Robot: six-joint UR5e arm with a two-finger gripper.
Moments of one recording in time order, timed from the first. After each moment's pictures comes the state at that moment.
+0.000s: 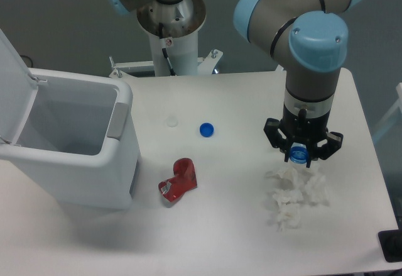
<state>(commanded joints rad) 2.60 -1.98 -1.25 -1.26 1.57 0.96</state>
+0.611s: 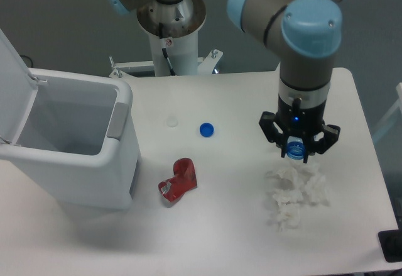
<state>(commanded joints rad) 2.56 -1.88 -1.25 -1.26 1.51 0.91</state>
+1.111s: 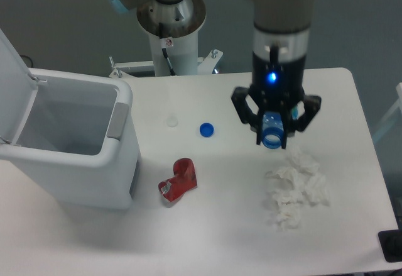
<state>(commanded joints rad) 2.55 -1.73 -1.25 -1.21 1.29 0.71</state>
